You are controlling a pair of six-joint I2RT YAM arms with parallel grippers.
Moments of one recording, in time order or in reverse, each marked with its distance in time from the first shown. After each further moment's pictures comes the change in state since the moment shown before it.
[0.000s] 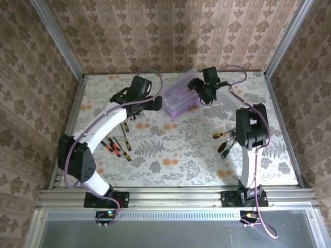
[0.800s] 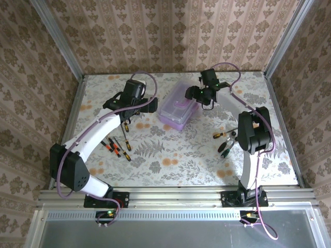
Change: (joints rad) left arm 0.012 -0.088 -0.080 0.034 -0.014 0.034; right arm 0.028 -0.094 -0.083 -0.104 -0.104 -0.390
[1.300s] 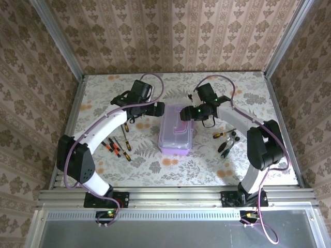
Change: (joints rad) left arm -0.035 0.090 0.054 -0.060 0.137 0.000; right arm 0.116 -0.278 -0.330 -0.037 -0.122 -0.256
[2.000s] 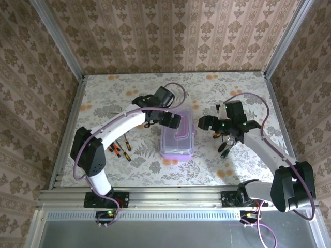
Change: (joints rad) left arm -0.190 0.159 0.133 -0.187 -0.003 -0.039; right arm -0.171 -0.479 -0.480 0.165 -0.059 0.223
